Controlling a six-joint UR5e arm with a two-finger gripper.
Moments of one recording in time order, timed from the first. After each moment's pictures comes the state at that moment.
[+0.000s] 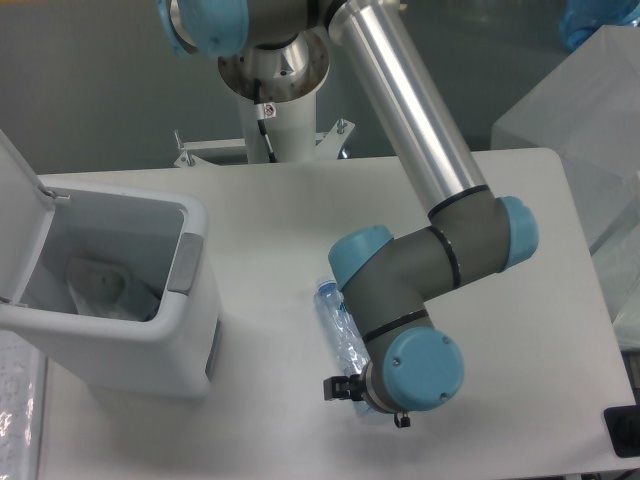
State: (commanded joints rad) arm 2.38 -2.41 -0.99 -1.56 1.63 0.34
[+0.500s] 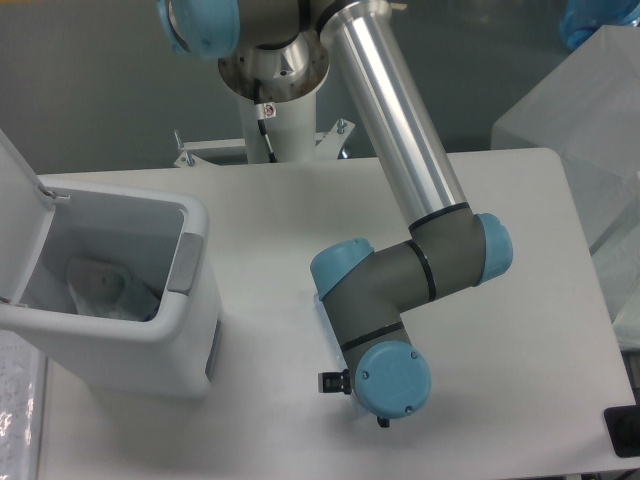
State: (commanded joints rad) arm 2.37 -2.42 -1.01 -1.50 1.67 0.30
